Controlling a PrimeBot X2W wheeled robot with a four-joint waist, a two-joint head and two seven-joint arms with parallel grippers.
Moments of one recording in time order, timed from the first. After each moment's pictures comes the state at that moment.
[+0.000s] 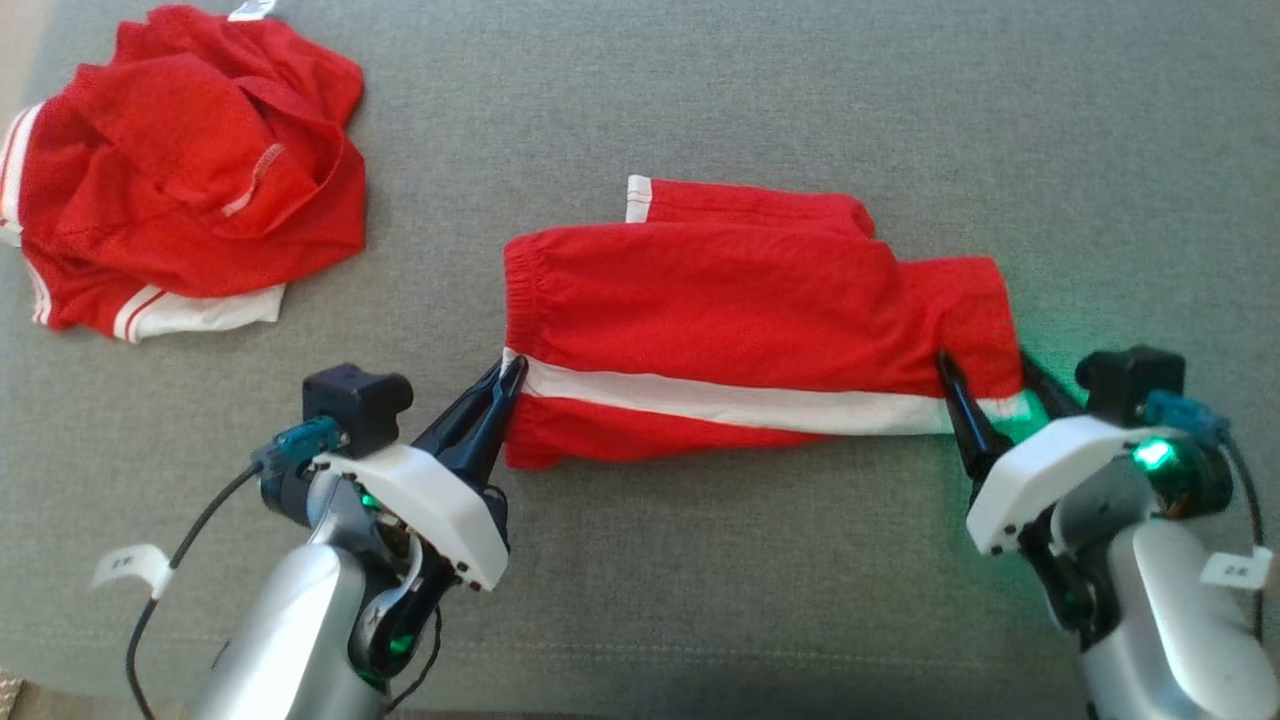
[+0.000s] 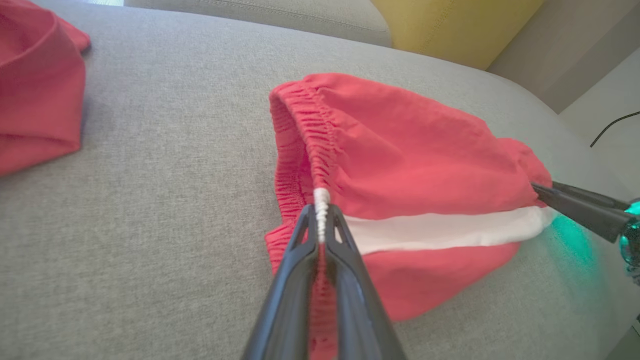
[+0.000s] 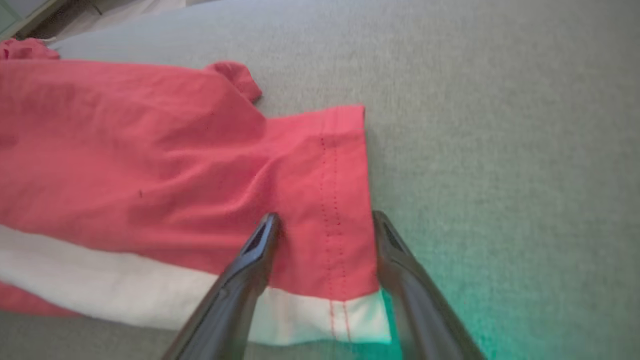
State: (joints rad) left arm -0.23 0.15 -0.37 0.18 -0.44 -0.12 0.09; right arm -0.21 -0.13 0.09 0.26 0.25 0.13 0.24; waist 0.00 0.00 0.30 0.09
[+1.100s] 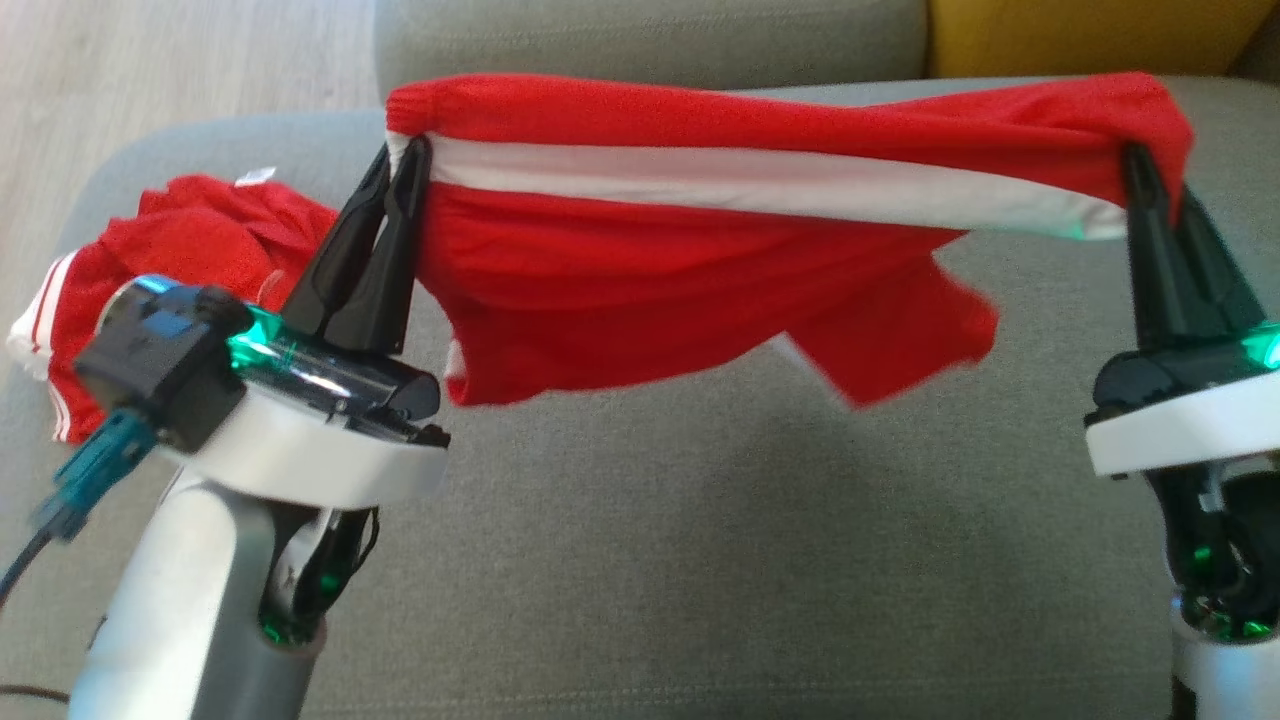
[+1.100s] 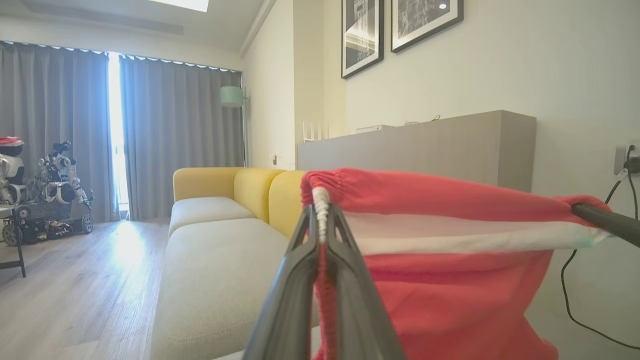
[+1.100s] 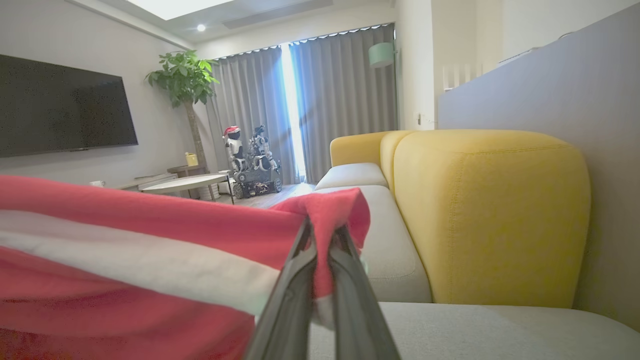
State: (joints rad) left arm -0.29 0.23 -0.30 -0.24 -0.36 -0.03 -0.08; right arm -0.17 -0.09 -0.03 -0.36 0.31 0.13 0.29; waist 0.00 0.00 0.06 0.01
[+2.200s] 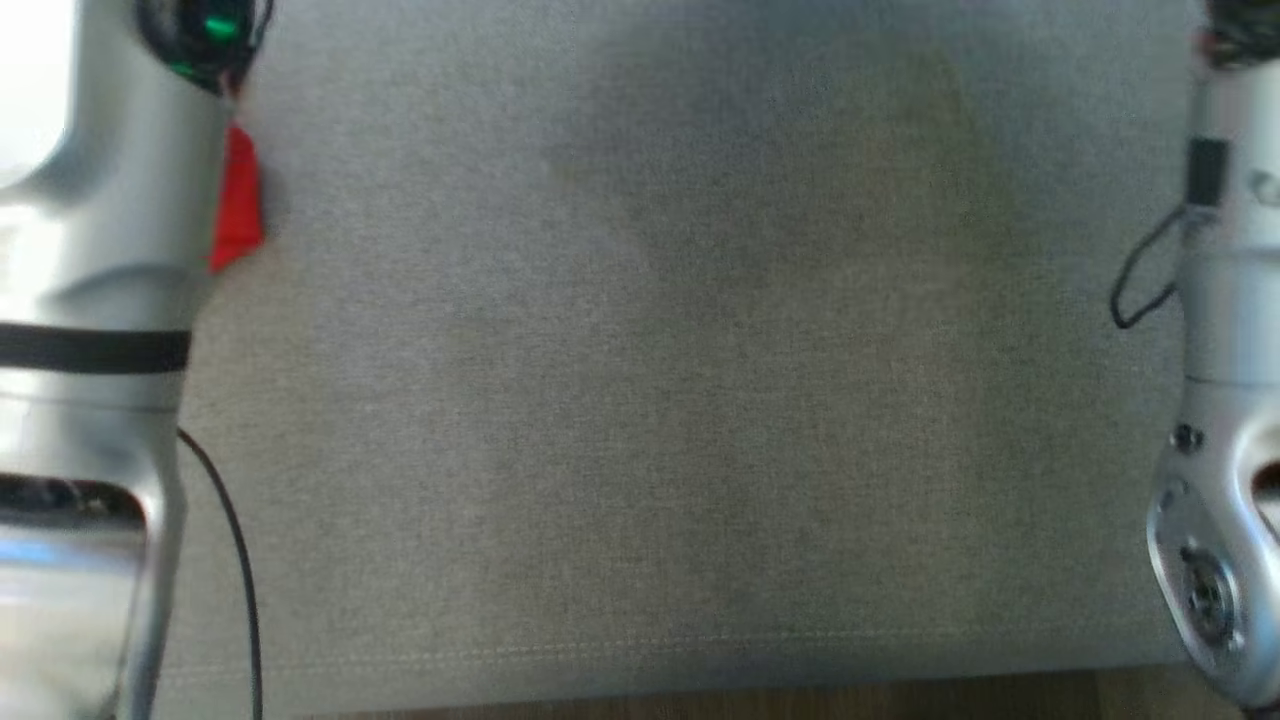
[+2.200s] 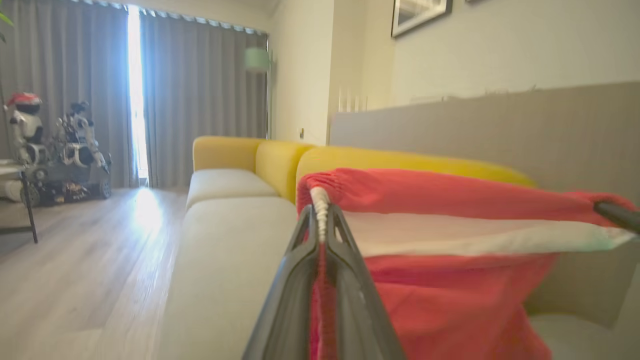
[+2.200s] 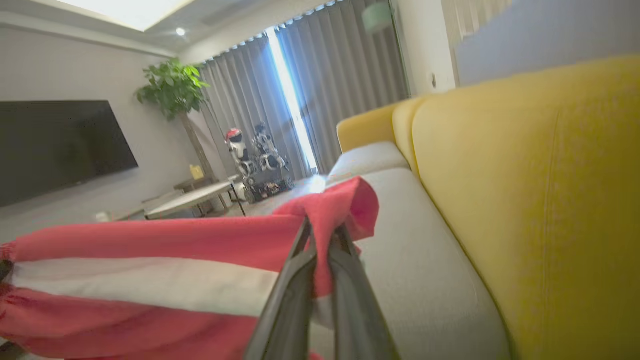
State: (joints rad) left arm -1.19 0.18 -0.34 0.55 -0.45 -0.12 -0.25; right arm -1.10 -0.09 0.01 0.36 0.41 0.13 0.16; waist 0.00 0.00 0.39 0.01
